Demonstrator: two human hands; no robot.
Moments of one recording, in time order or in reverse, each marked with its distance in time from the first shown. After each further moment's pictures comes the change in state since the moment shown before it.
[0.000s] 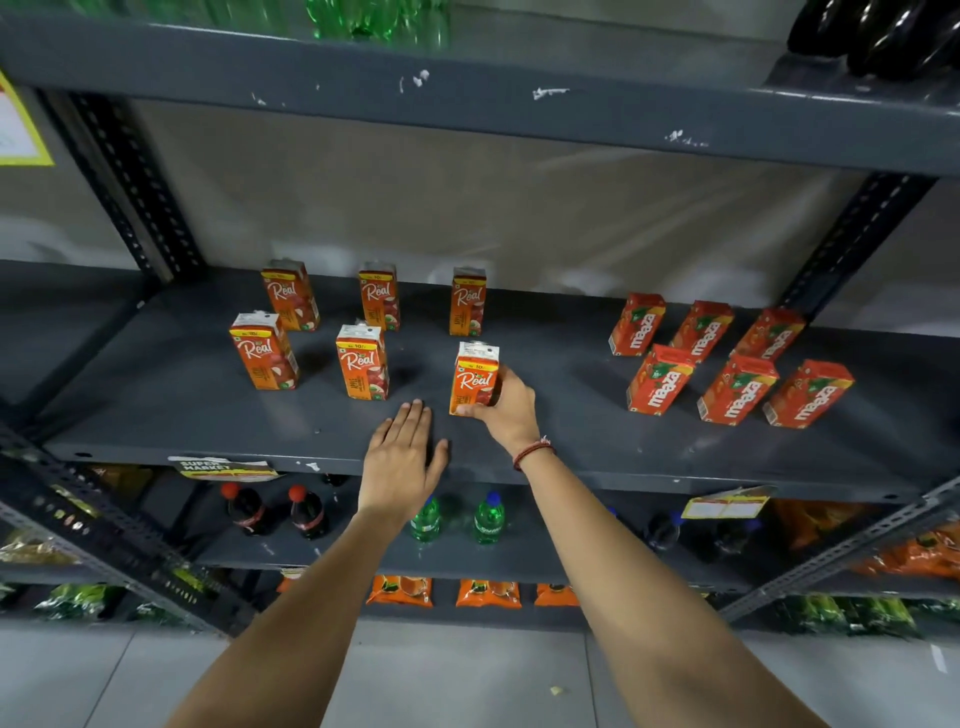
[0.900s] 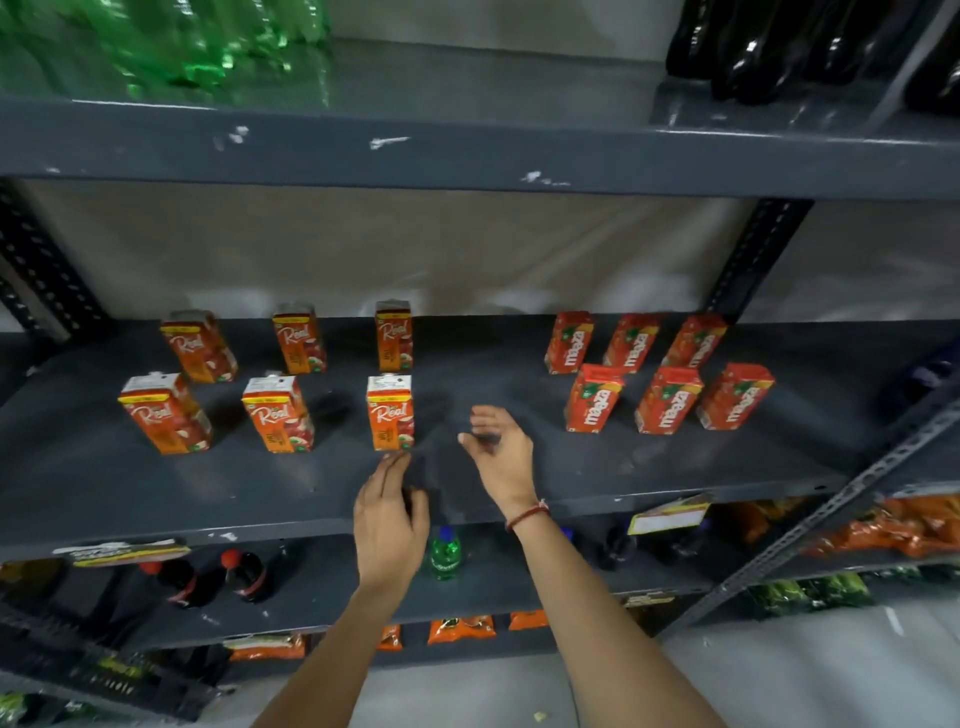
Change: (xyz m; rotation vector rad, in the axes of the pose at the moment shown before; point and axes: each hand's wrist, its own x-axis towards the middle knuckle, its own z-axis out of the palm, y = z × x) left_hand 0.004 0.067 0.027 -0.443 0.260 -0.130; right_hand -0.003 0.051 -0.046 0.206 0.192 -0.012
